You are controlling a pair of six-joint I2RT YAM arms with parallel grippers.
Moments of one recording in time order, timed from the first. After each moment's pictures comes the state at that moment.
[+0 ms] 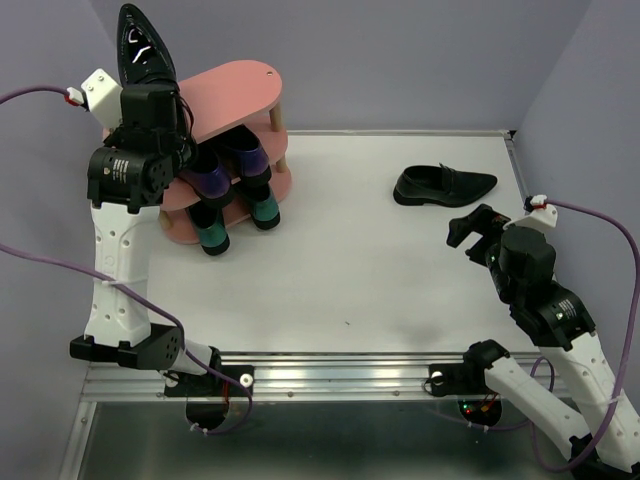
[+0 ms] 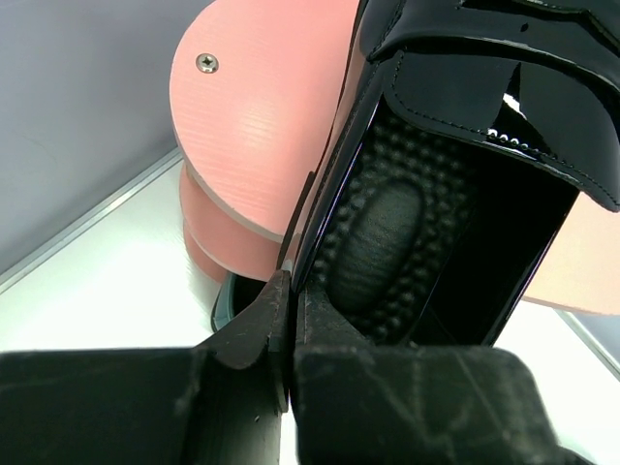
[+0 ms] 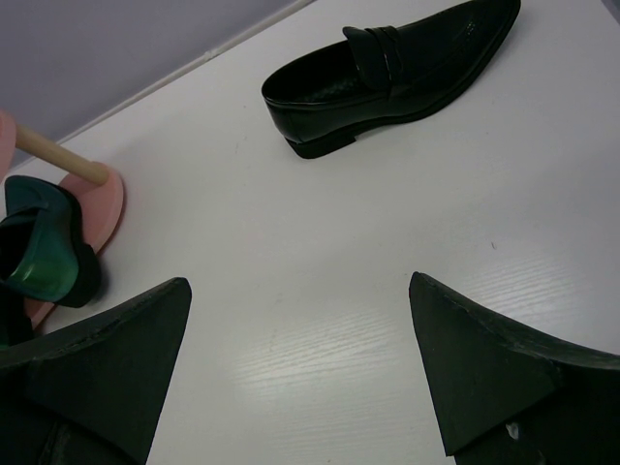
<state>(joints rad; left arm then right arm) -0.19 1.42 2.09 -1.20 -0.70 -0.74 0.45 0.61 0.93 -0.66 0.51 0.61</state>
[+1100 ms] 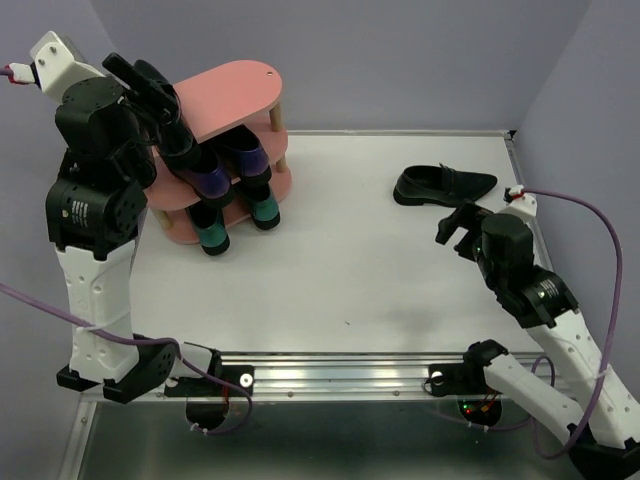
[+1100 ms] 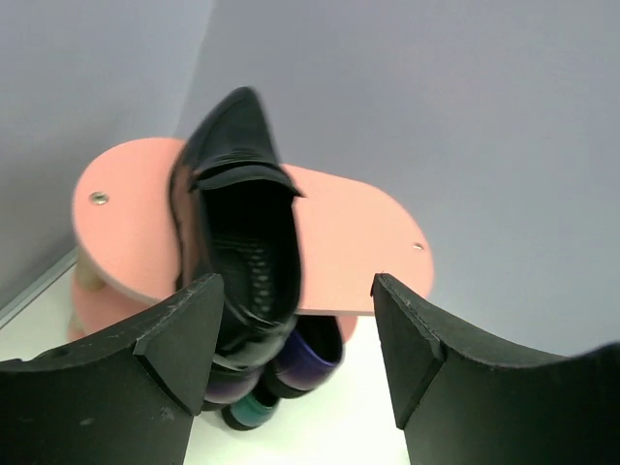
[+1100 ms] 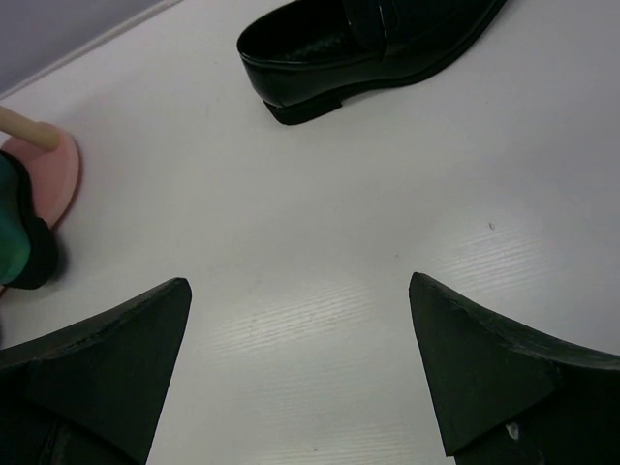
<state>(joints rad) -0.22 1.34 2.21 -0.96 -0.61 -0.58 0.45 0.70 0.93 -0.66 0.49 0.61</state>
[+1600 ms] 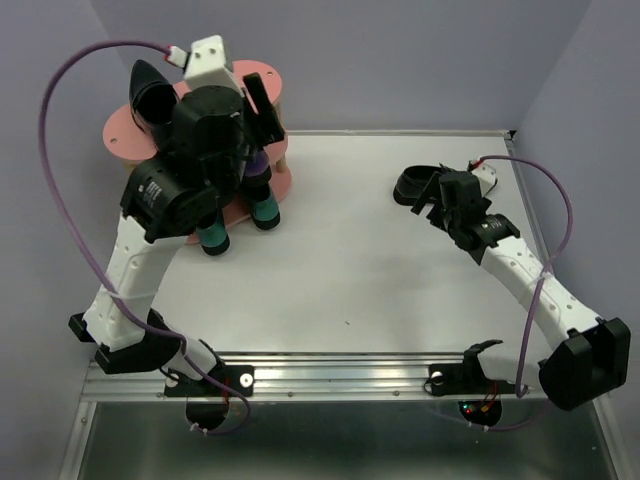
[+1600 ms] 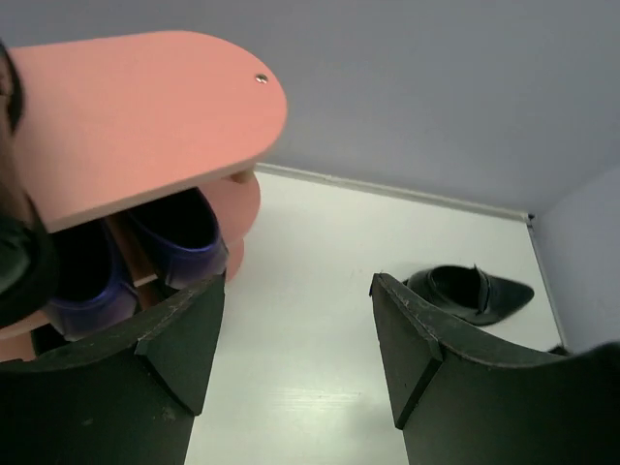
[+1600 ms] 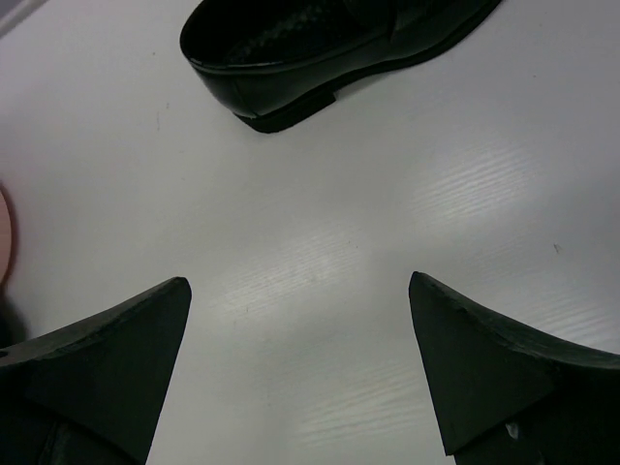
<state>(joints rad) -0.75 1.46 2.28 -0.98 -0.71 -0.44 0.38 1.18 1.02 -0.51 0.45 0.68</state>
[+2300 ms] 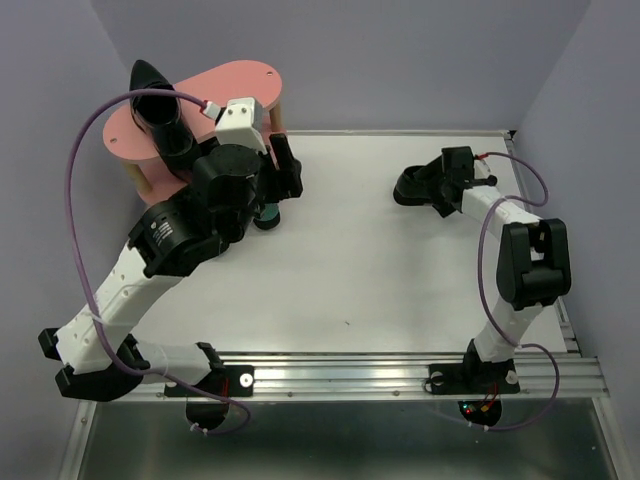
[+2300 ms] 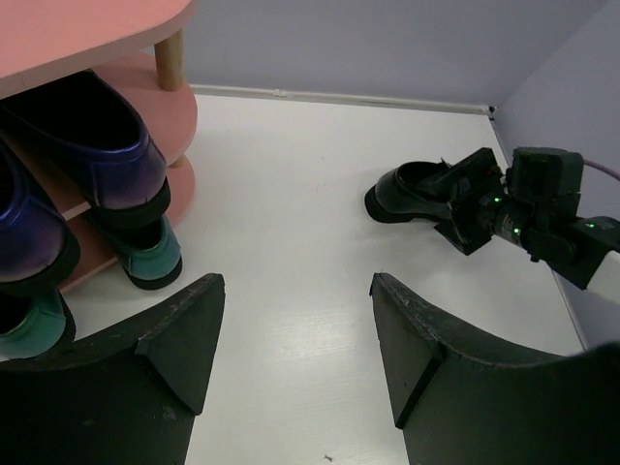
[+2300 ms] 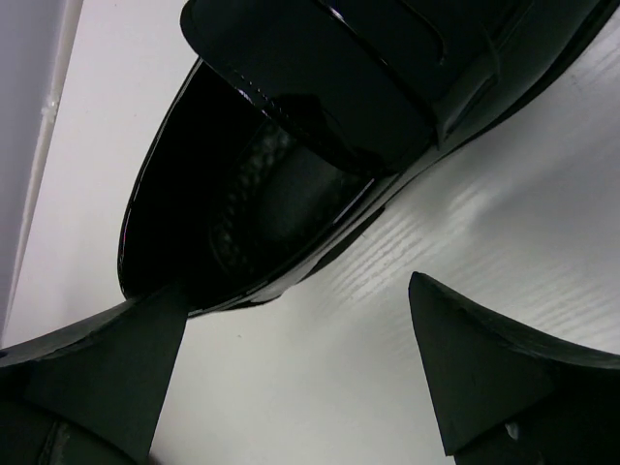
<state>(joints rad) -0.94 1.24 1.80 -0.85 -0.64 -0.48 0.11 1.77 1.24 -0.24 0.19 1.03</state>
